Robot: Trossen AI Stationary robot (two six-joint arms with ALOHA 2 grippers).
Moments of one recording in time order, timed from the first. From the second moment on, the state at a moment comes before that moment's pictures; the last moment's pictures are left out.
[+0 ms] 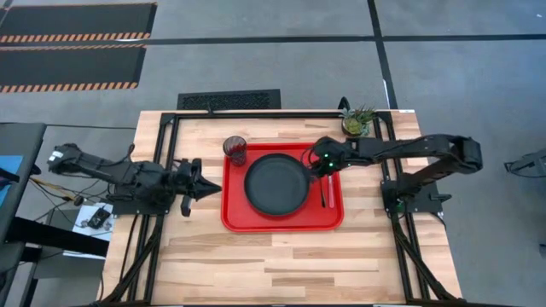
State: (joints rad) left arm -0.20 0.55 0.42 0.03 -0.15 -0.42; right arm -0.20 1.33 0.88 -0.44 -0.03 0.73
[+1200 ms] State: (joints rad) left arm 0.24 0.46 0.07 0.37 0.13 -0.29; right arm -0.28 0.67 0.16 0.49 -0.22 0.17
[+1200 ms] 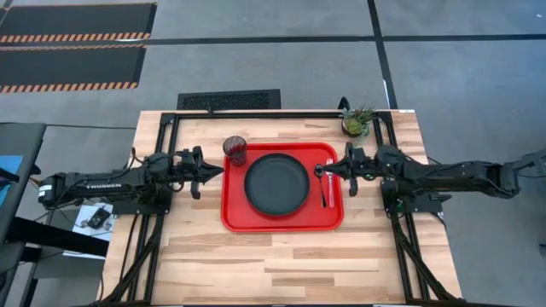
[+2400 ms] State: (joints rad) left arm 0.24 0.00 0.04 -0.05 0.07 -0.28; right arm -0.24 0.20 0.01 0.24 -0.13 0.16
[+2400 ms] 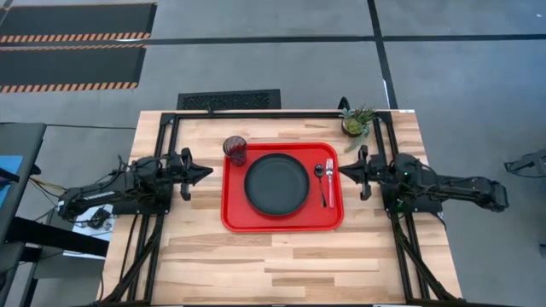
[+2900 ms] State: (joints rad) left arm 0.24 0.00 0.04 -0.06 0.05 -0.23; right arm -0.24 0.21 0.01 0.05 -0.11 0.19
